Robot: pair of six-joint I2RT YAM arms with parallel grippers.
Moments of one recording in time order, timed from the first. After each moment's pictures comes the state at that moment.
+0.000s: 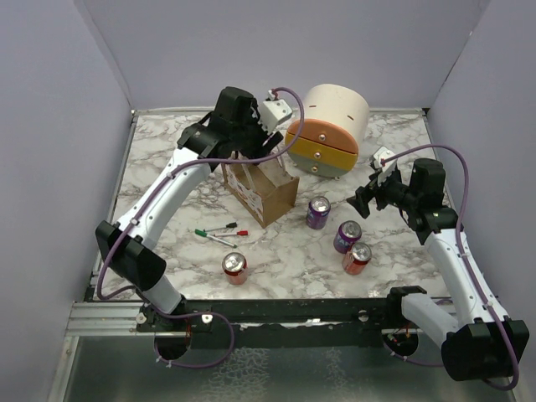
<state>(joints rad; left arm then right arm) -0.56 1.59 1.74 -0.76 0.11 0.41 0.05 0.95 0.80 -0.34 -0.59 -0.44</state>
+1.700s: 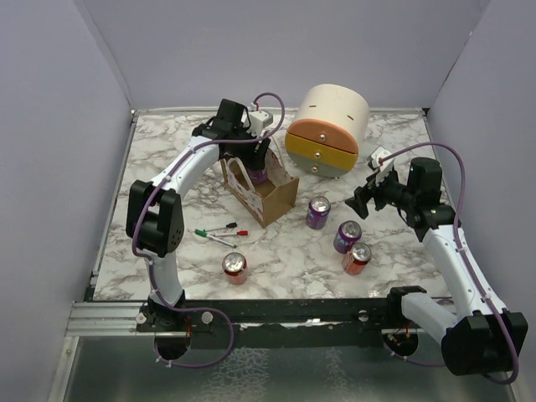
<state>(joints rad) -0.37 1.90 1.67 -0.64 0.35 0.20 0.05 0.99 0.79 -0.34 -0.62 -0.44</state>
